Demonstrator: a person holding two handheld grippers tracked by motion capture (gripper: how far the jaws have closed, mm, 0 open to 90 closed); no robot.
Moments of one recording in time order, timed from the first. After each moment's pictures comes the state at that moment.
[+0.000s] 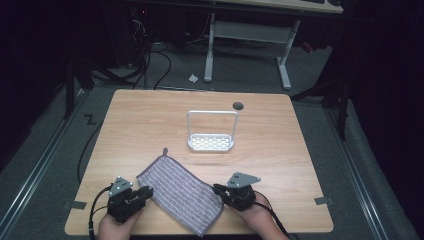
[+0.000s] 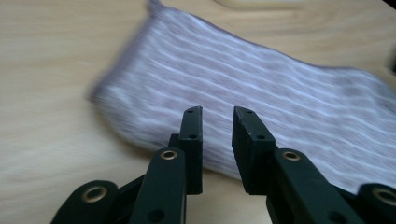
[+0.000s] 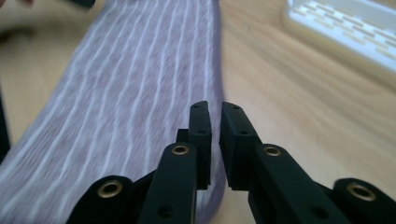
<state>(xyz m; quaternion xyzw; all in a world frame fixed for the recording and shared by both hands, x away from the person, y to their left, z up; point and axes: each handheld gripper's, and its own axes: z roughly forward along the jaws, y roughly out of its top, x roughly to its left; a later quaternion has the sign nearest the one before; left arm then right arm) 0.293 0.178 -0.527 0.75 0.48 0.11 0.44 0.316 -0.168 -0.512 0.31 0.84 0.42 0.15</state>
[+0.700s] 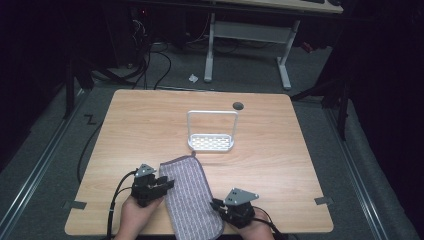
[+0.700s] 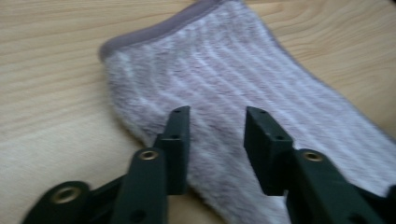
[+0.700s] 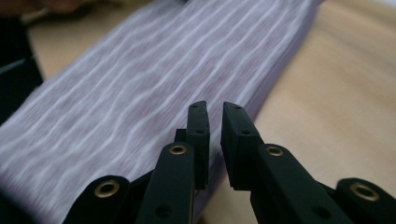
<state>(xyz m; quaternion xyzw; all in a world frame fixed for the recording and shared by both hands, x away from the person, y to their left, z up) 0.335 0.139 -0.528 0.76 0.46 0.07 0.45 0.277 -0.165 -0.523 0.32 0.84 0.42 0.14</state>
